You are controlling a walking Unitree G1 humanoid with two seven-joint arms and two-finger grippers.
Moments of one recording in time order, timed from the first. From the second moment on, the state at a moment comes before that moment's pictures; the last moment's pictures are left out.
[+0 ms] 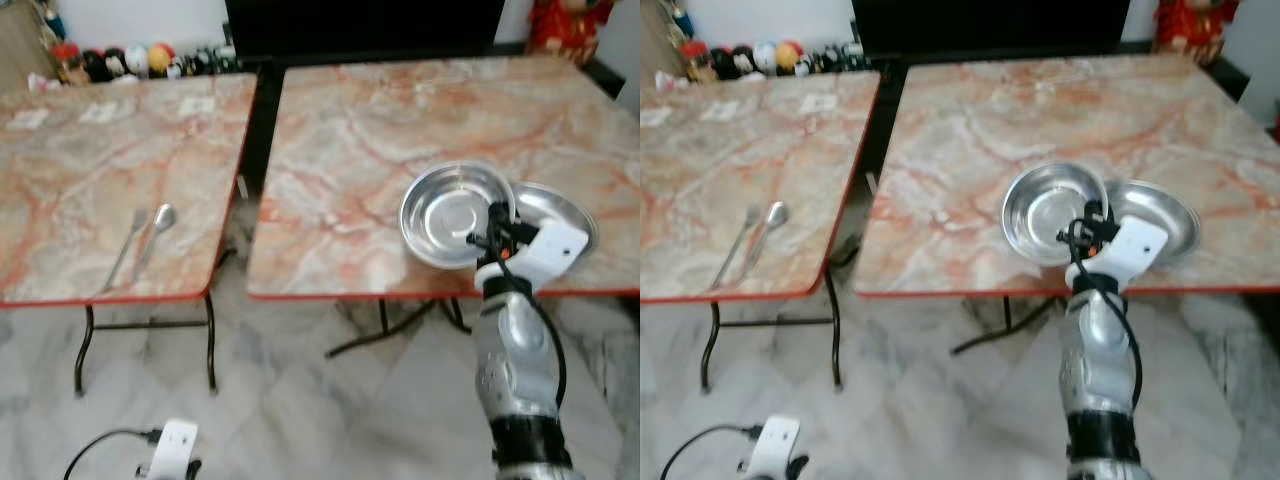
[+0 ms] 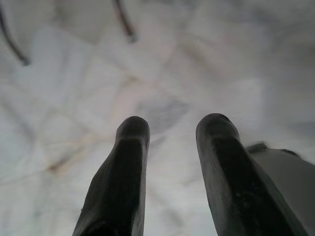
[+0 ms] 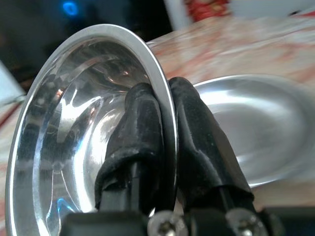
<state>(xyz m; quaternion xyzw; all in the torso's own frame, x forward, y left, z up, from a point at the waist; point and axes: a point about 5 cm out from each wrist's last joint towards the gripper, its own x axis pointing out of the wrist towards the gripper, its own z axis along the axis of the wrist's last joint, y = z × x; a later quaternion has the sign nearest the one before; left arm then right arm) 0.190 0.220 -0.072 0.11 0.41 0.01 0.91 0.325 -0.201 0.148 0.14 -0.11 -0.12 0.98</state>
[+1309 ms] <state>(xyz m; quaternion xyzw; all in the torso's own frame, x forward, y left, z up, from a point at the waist) 0.200 0.228 -0.064 0.12 0.39 0.02 0.91 0.322 -0.214 0.154 0.16 -0.13 -0.23 0.95</state>
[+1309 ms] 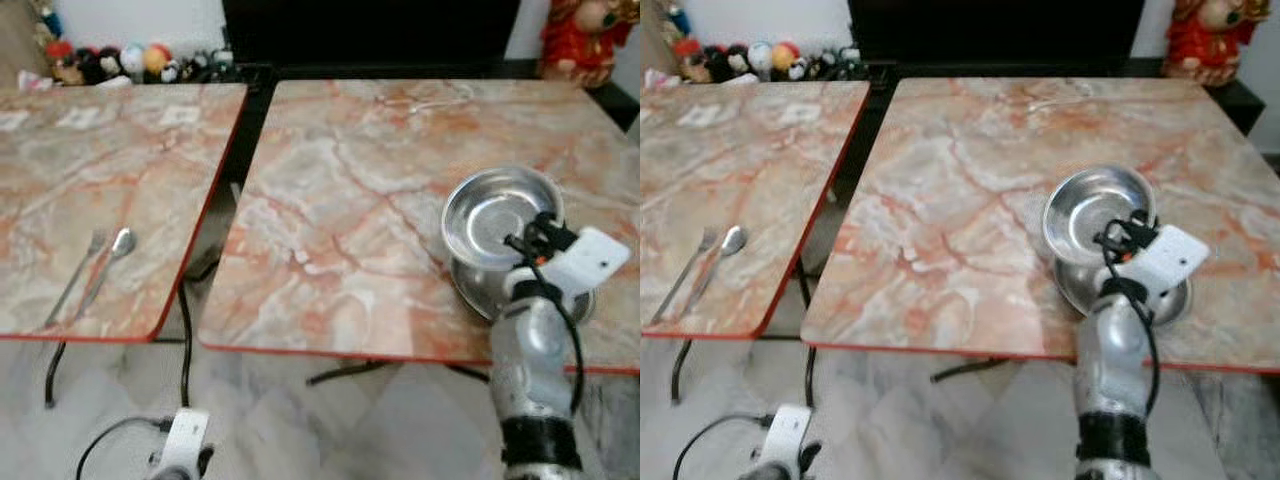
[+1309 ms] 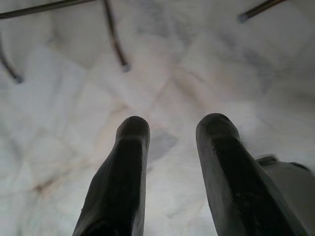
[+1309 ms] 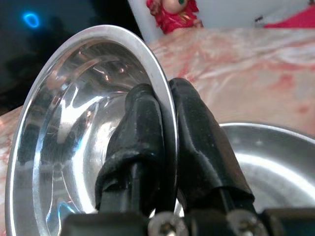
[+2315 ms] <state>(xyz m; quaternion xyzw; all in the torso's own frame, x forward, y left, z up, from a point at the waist) 0.198 0.226 -0.065 0.12 0.39 0.01 0.92 0.301 -0.237 0.117 0.27 -0.05 -0.37 0.89</state>
